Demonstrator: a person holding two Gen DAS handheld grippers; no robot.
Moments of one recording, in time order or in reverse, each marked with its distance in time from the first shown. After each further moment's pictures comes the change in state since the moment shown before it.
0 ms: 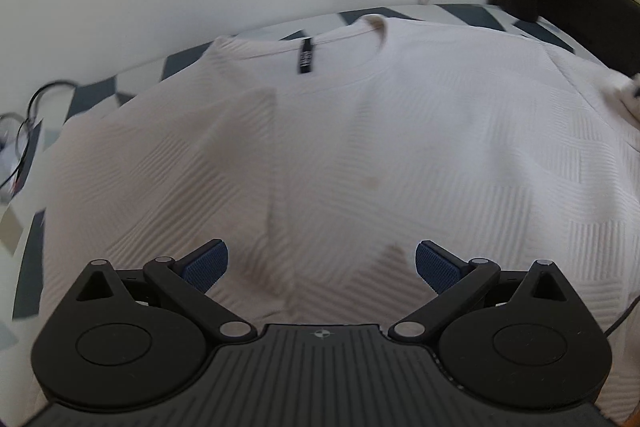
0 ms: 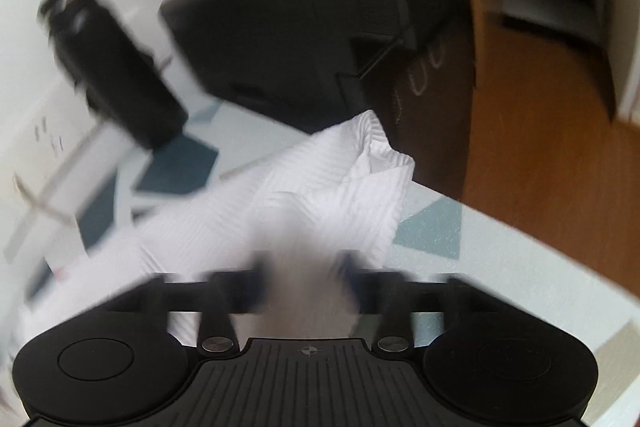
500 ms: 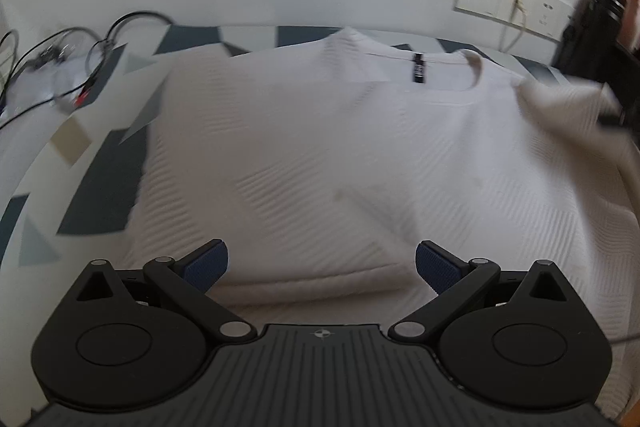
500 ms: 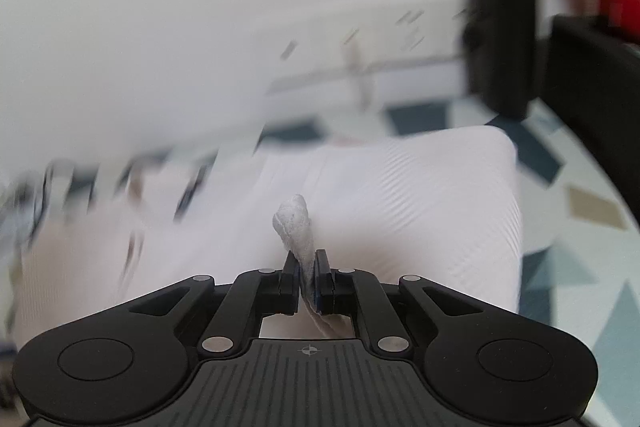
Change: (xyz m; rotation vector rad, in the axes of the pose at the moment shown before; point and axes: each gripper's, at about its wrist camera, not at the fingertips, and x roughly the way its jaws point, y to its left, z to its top) left arm -0.035 0.092 -0.033 -0.247 -0.019 0.019; right arm -0.041 0.185 -0.136 -0.789 0.208 0.413
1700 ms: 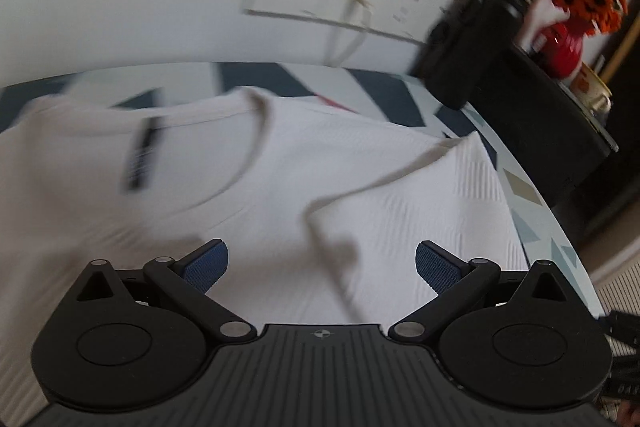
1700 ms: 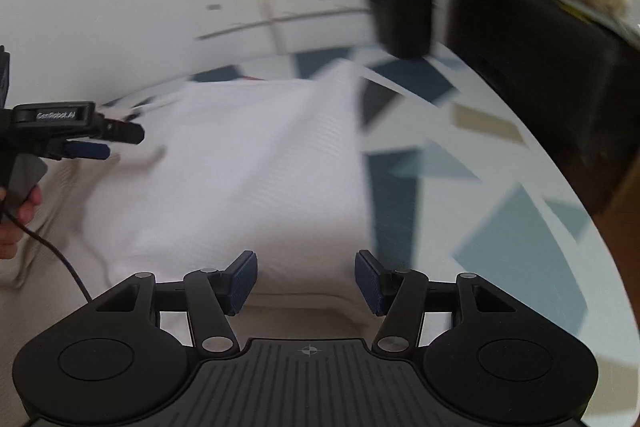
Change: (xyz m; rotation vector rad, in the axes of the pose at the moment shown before) left arm 0.138 -0.182 0.128 0.163 0.075 -0.487; right arm -0.071 -0.111 -0.076 0.103 -0.007 -0.130
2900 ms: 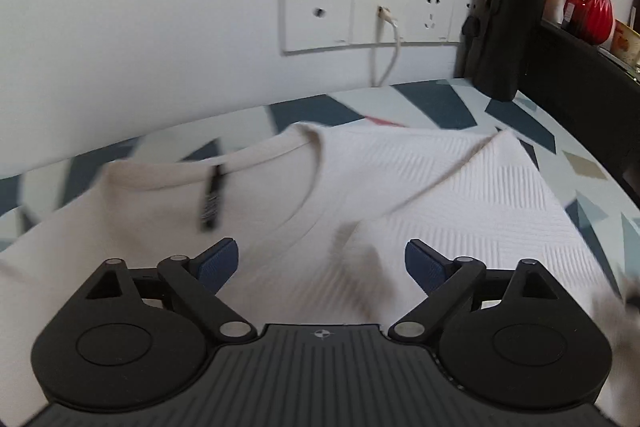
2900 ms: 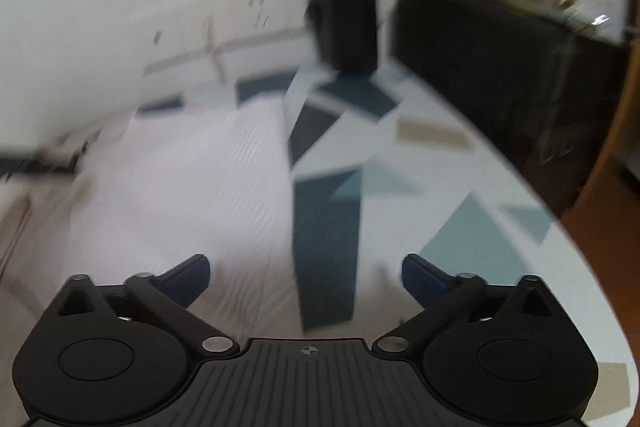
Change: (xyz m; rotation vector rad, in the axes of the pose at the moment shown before) left arm -0.059 -0.011 -0.034 0.138 -0.101 0.330; right arm 0.003 -0.010 0.002 0.023 -0.138 -0.063
